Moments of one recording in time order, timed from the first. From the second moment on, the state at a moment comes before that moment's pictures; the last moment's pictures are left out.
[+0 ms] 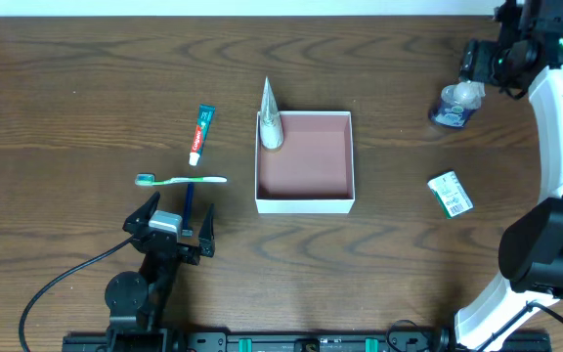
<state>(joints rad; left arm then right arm) -0.02 0.02 0.02 -0.10 0.23 0.03 -0.15 1.92 1.81 -0.89 -0.07 0.00</state>
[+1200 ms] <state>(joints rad) -0.02 0.02 0.02 -0.10 0.23 0.03 -0.15 1.92 1.62 -0.69 -0.12 -0.10</state>
